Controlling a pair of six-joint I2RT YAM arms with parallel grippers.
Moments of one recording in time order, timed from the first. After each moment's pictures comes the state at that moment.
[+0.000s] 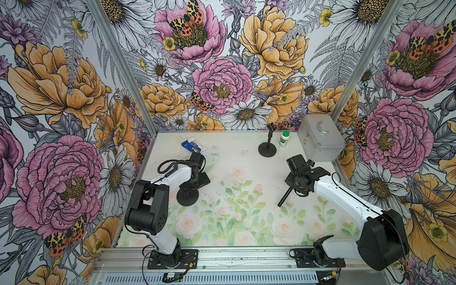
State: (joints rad) left arm -0.27 1.67 1.05 -0.82 -0.11 -0.79; right arm 0.35 1.33 0.95 -0.81 0.24 0.98
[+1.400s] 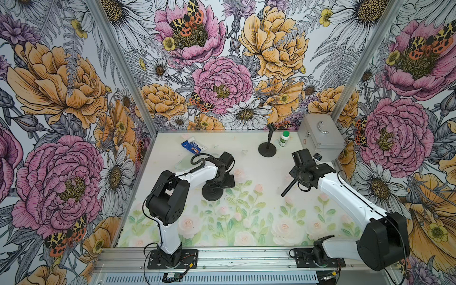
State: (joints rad) left arm -0.62 1.85 1.27 -0.82 0.01 -0.69; right arm 0.27 1.31 1.02 -0.77 0.33 0.97
